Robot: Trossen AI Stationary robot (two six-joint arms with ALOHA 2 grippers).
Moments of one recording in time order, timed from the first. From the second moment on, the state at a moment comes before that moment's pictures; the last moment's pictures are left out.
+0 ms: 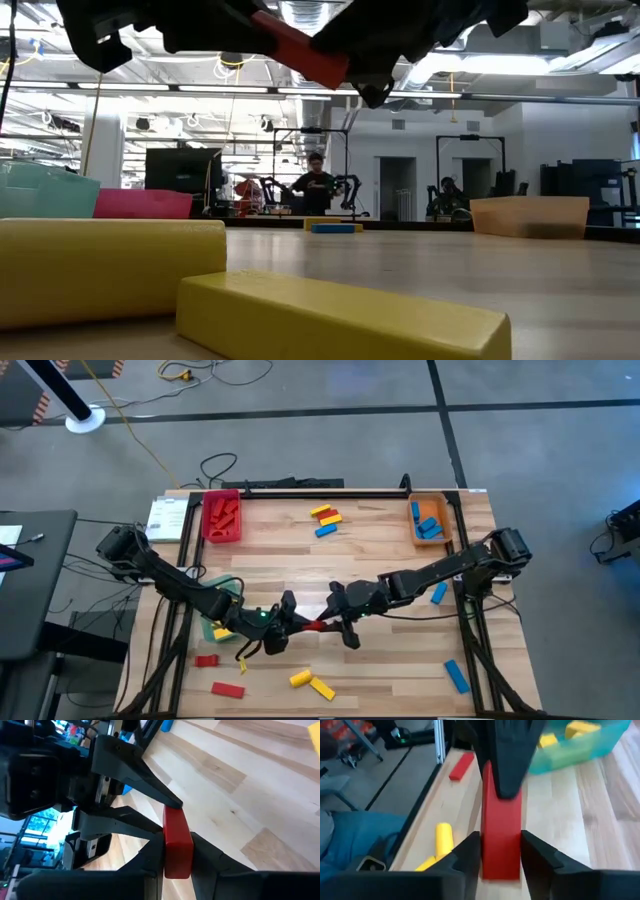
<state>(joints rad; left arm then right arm) -0.49 1.47 0.88 0.14 -0.49 0.74 0.25 1.68 1.03 0.17 -0.11 0.24</state>
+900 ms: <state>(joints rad) -0.16 1.30 0.88 -0.61 -0.80 0.22 0.31 1.60 1.03 -0.29 0.03 0.35</state>
